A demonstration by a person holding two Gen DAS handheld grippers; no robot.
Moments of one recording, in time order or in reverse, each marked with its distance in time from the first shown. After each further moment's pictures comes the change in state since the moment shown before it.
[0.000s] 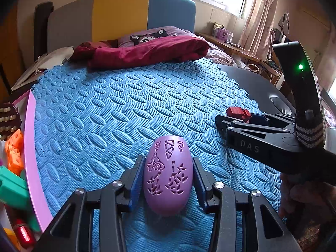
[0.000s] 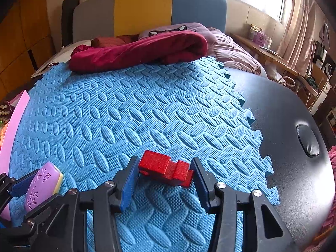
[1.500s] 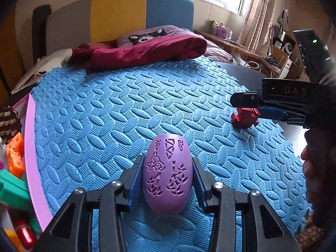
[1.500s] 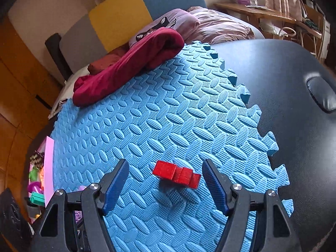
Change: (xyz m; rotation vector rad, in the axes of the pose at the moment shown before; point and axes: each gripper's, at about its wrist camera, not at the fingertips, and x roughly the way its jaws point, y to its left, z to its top) left arm 0.003 -0.002 -0.001 0.023 0.005 0.012; right arm -0.013 -0.053 0.008 0.311 0.079 0.227
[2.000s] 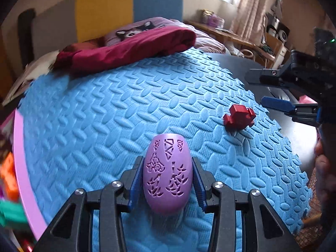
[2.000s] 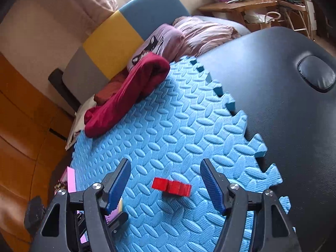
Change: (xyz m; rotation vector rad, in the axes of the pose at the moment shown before) left arm 0.010 -0.009 0.019 0.040 0.052 -0.032; right arm -0.025 -0.033 0.009 0.186 -0.069 0.146
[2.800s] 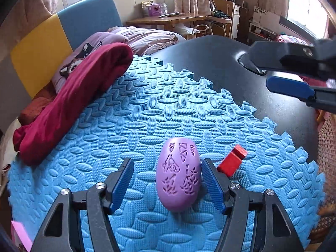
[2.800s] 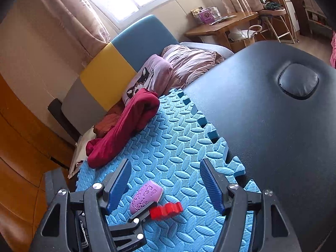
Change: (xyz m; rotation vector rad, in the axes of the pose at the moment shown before) left arm 0.064 -0.071 0.084 0.442 0.076 -0.091; right arm -0.044 -0.021 0.012 0.108 -0.219 -0.001
